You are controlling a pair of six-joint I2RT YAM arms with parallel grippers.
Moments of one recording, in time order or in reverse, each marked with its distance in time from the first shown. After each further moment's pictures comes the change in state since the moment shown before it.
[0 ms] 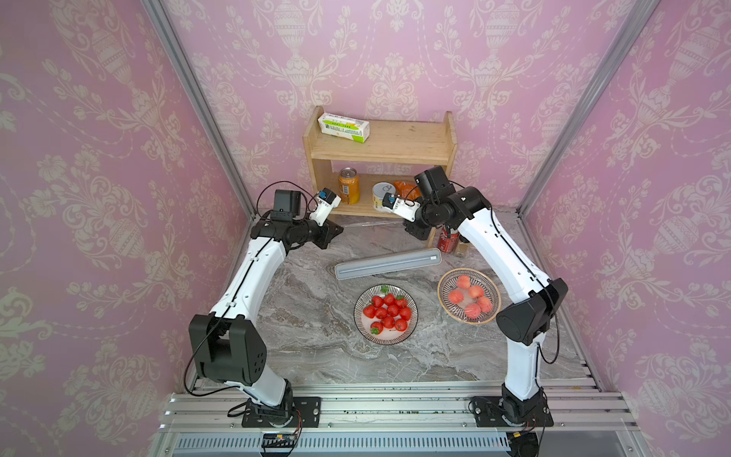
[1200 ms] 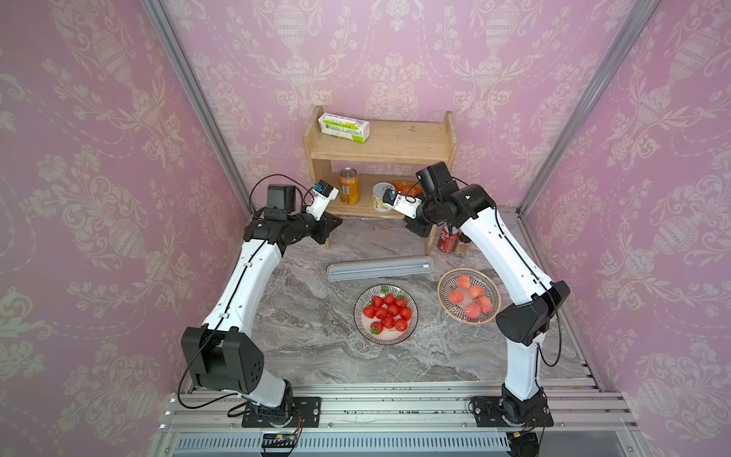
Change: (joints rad) left arm 0.000 -0.056 0.033 0.029 0.006 -0.012; right arm 0.013 0.000 0.061 -0.029 0.021 -0.003
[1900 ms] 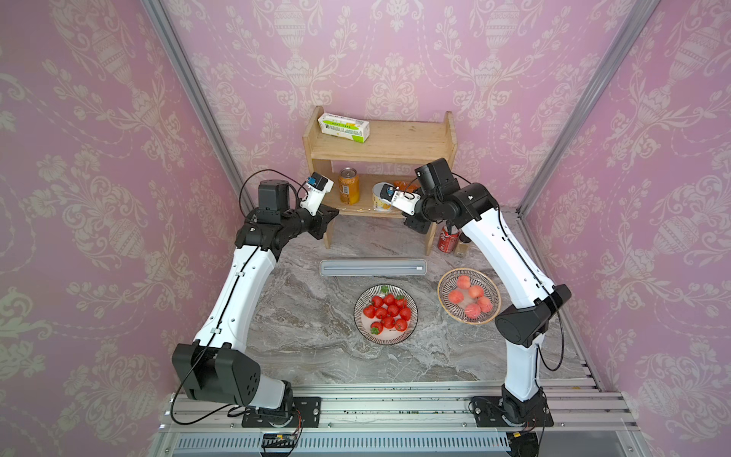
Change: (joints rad) left arm 0.000 -0.068 0.000 0.073 -0.040 -0.033; right arm 0.032 -0.004 0.067 0.000 0.059 0.000
